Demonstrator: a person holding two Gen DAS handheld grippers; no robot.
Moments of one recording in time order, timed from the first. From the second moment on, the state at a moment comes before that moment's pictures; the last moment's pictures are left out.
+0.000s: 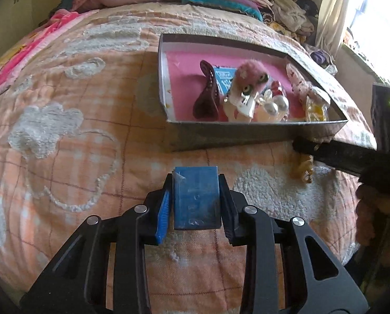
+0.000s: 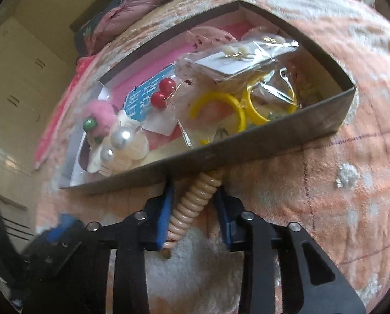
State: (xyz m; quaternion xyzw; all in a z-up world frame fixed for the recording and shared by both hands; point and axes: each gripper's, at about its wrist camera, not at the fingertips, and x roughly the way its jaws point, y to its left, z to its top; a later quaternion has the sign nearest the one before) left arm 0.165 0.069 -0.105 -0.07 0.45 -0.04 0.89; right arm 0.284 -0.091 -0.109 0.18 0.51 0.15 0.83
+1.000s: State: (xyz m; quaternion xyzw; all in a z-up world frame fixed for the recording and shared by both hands) left arm 0.179 0.045 -0.014 -0.06 0.37 -0.06 0.92; right arm 0.230 -0.127 0.051 0.06 0.31 0.22 0.92
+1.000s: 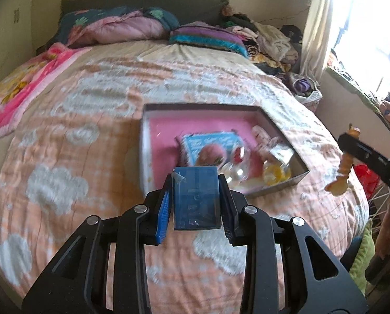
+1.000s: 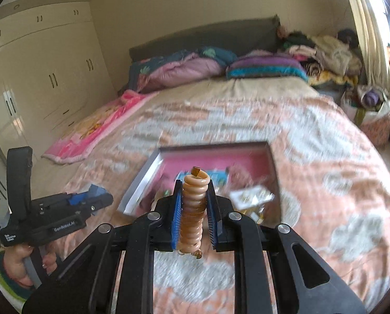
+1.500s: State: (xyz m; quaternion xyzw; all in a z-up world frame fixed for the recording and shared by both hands) left arm 0.251 -0.017 -0.031 -0.03 0.40 -0.11 0.91; right arm 0.298 -0.146 0.038 0.03 0.33 0.21 0.92
